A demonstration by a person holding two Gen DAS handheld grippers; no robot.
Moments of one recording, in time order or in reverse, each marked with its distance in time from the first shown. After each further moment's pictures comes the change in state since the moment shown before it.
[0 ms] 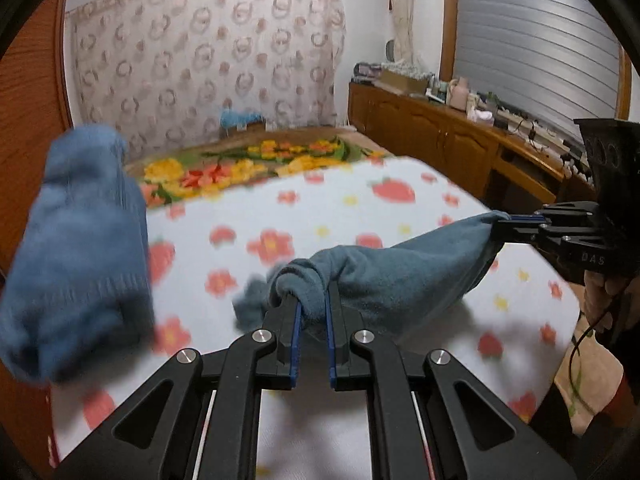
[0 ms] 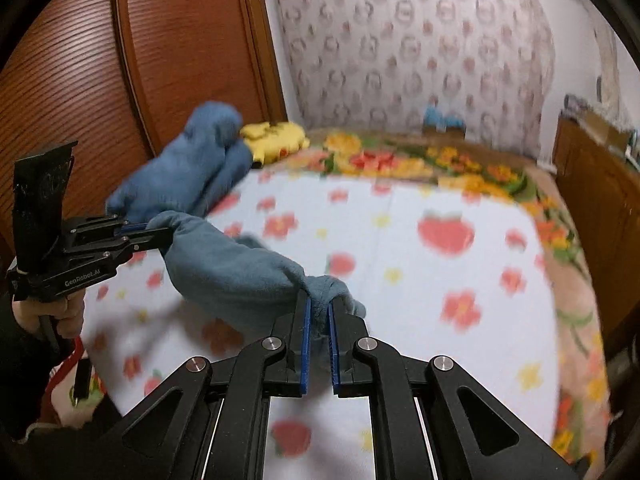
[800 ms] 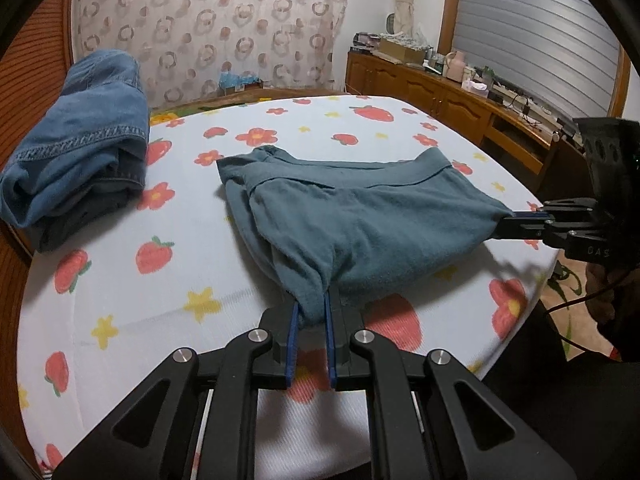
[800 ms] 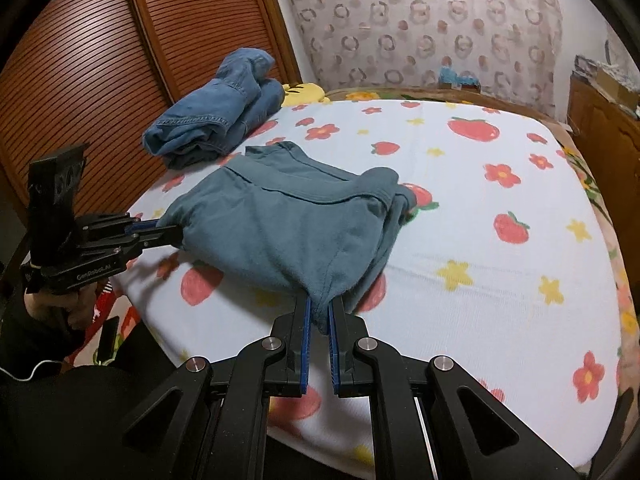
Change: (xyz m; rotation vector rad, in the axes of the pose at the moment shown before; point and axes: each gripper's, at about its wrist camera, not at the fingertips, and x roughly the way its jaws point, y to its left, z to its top) left arm -0.032 -0.020 -0.081 -0.039 0.106 -0.028; right arm -0.017 0.009 -0.052 0.045 0.091 0.077
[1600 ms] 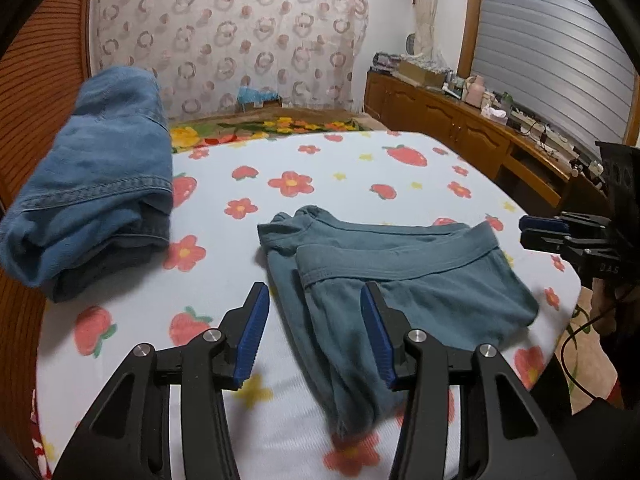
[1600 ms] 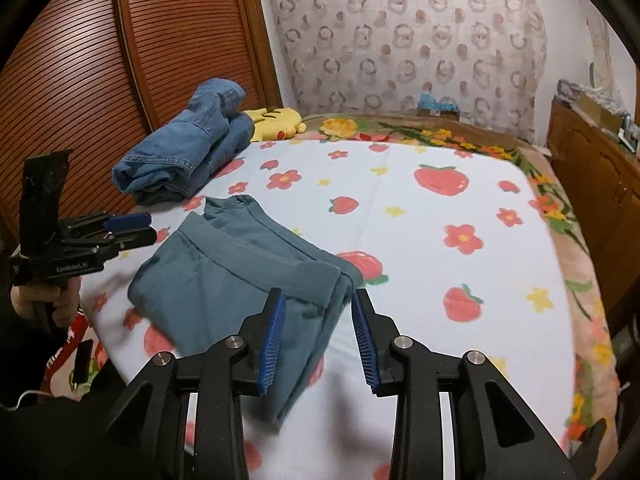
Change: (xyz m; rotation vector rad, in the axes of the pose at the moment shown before) left arm 0.017 0.034 0.048 -0.045 -0.056 0.037; right arm 0.015 -0.014 0.039 -0.025 -0.070 -0.087
